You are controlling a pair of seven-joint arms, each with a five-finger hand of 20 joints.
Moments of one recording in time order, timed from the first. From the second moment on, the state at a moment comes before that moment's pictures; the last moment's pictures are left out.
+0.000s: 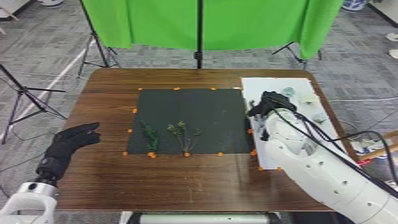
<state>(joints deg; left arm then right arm) 126.4 -62.5 -106.8 -115.3 71.6 0.6 2.0 -65.3 -52.8 44.8 -94.9 -126.0 -9.9 50.2</state>
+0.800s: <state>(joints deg) 126.4 -62.7 -106.8 -115.3 71.6 0.5 1.5 -64.6 -54.3 41.1 -93.5 -128.8 -5.4 48.6</state>
